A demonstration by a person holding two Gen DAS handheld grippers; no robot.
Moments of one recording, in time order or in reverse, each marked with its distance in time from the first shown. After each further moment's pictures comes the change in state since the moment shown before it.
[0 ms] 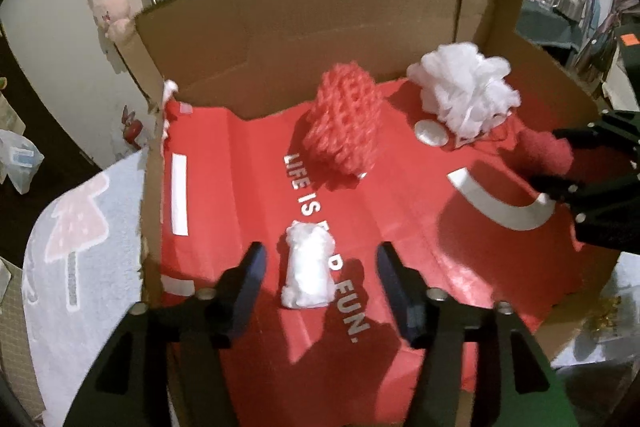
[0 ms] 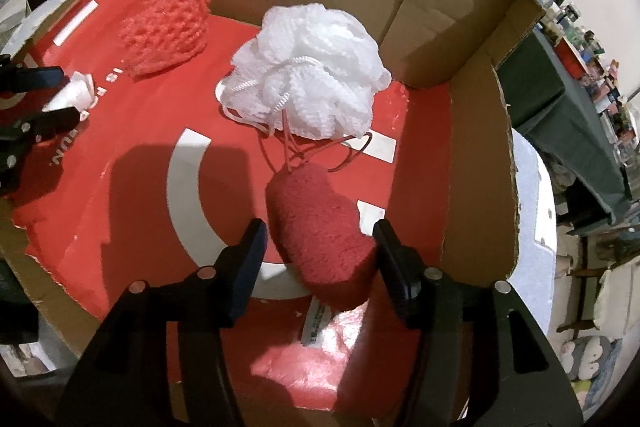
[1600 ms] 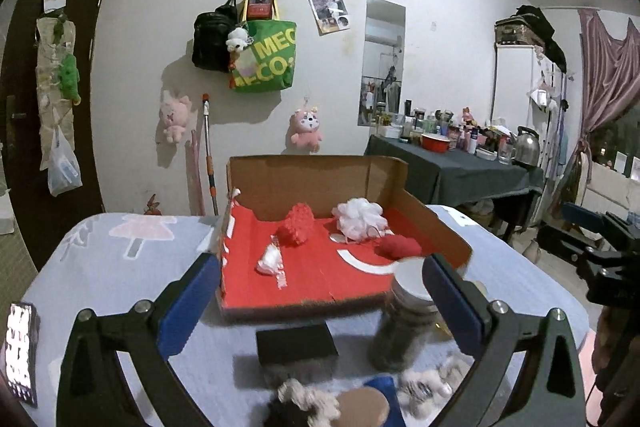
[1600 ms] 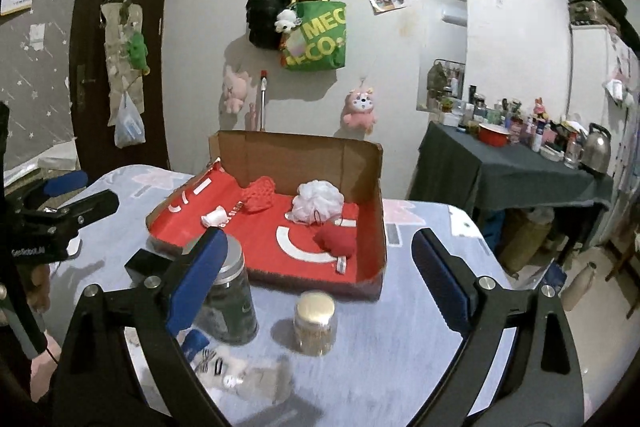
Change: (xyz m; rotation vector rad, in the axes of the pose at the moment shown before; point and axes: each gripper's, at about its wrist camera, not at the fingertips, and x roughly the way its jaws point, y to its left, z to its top) left arm -0.221 -0.065 -0.159 -0.197 -0.645 -0.030; right arm -0.244 0.028 -0.205 0.253 -0.751 -0.008
